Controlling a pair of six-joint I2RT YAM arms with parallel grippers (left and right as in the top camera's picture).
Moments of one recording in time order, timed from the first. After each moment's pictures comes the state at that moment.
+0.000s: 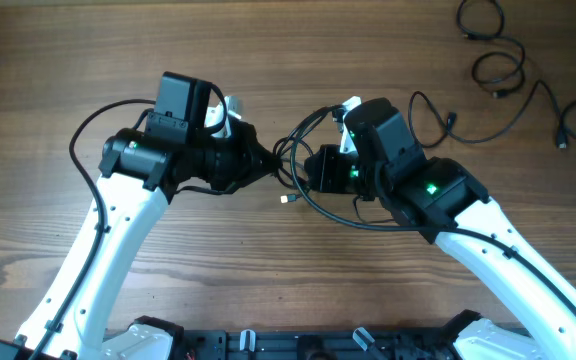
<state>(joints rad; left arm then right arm) -0.30 1.38 1.25 -0.92 0.68 -0.82 0.63 1.32 1.17 -0.67 -0.24 0.71</state>
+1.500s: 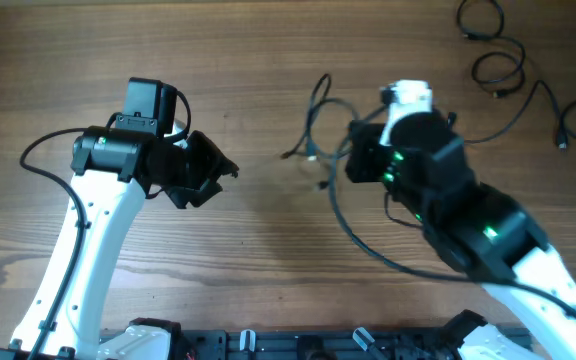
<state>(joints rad) -0.16 1.38 1.25 -1.16 0.43 -0.94 0.63 1.10 1.17 -0.62 0.18 0.57</state>
